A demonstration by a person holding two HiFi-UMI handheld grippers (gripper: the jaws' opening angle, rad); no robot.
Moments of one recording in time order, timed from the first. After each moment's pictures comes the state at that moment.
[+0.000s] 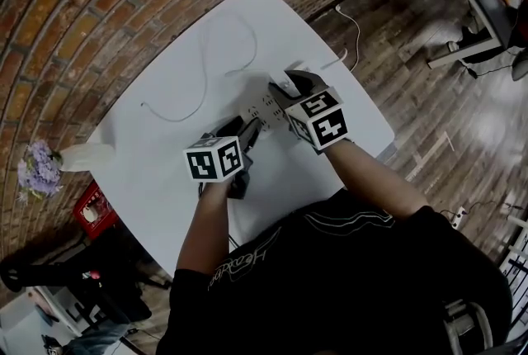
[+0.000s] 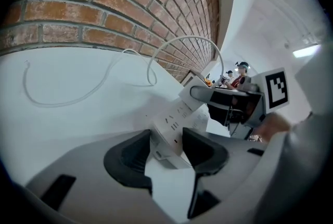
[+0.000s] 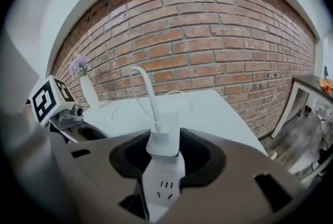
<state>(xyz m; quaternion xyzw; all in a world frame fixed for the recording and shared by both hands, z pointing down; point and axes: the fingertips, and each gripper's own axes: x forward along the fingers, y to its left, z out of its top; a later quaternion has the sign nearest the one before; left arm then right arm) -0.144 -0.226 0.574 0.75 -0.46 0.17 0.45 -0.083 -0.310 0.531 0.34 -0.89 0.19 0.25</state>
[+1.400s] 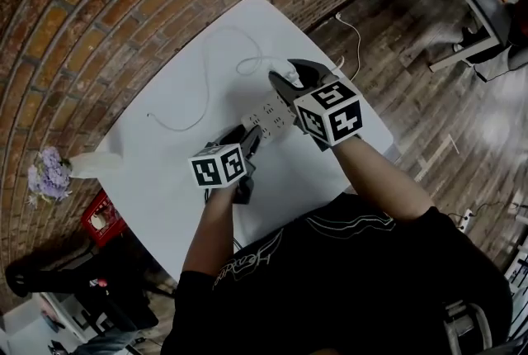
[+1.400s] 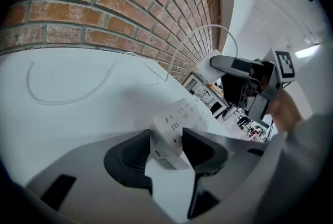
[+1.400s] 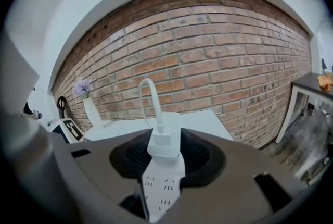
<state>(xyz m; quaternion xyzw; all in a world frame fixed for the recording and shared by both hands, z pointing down) -0.143 -0.227 0.570 0.74 -0.47 0.16 0.45 -0.074 -0.333 0.457 0.34 -0.90 0.18 0.19</state>
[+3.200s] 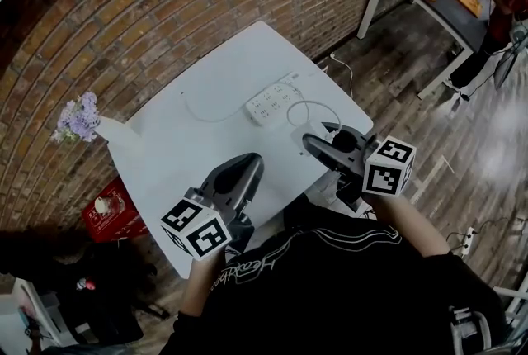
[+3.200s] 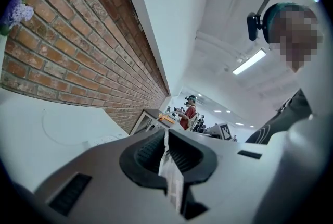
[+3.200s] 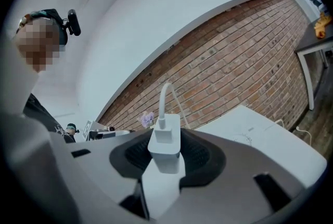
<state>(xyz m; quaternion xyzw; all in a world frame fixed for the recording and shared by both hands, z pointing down) -0.097 -0.014 0.307 0.89 -0.37 -0.04 0.28 -0.008 -0.063 0.330 0.22 -0.93 0.28 -0.02</state>
